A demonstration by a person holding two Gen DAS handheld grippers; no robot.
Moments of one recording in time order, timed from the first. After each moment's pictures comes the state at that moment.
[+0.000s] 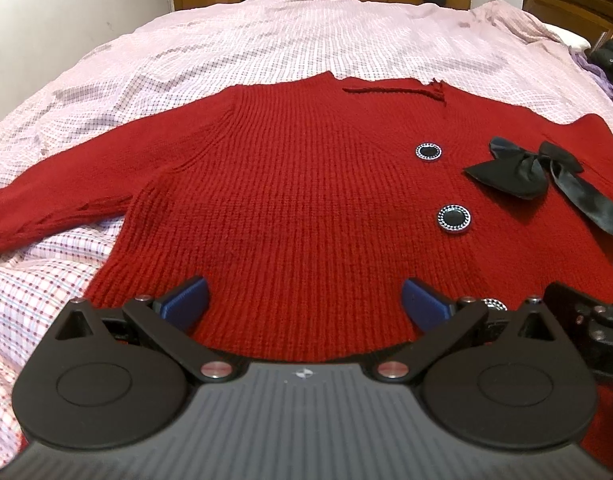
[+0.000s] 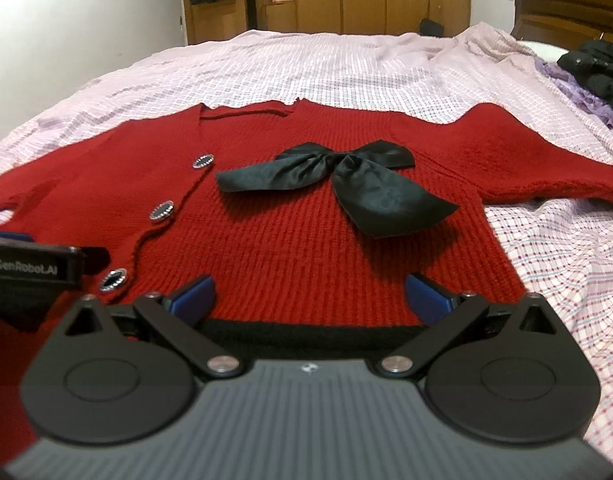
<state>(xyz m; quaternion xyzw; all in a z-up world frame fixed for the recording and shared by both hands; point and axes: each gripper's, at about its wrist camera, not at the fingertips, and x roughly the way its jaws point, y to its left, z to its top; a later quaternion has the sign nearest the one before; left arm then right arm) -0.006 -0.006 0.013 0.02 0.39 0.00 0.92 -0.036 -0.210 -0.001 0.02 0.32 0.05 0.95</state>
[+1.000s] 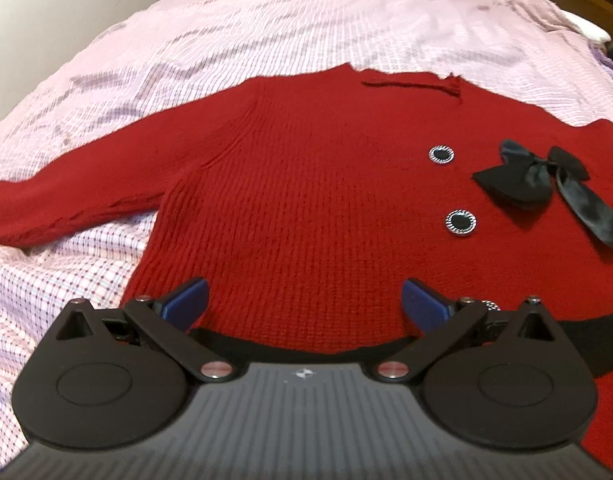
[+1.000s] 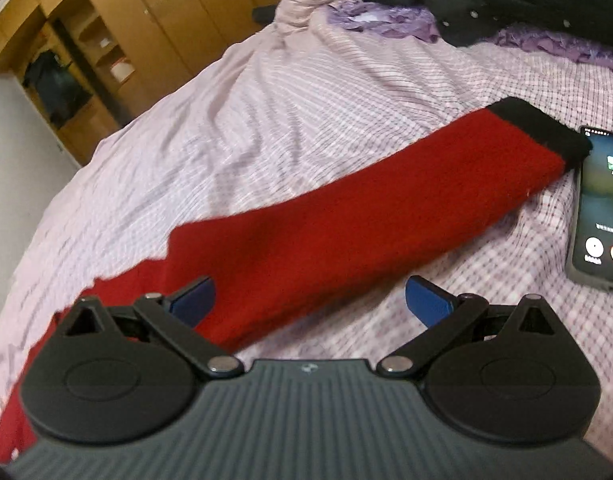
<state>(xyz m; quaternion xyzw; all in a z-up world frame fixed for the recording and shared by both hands) -0.006 -0.002 0.041 0.02 0.43 0.03 0.90 0.022 -0.478 0.028 0.28 0.31 -0.09 0.90</state>
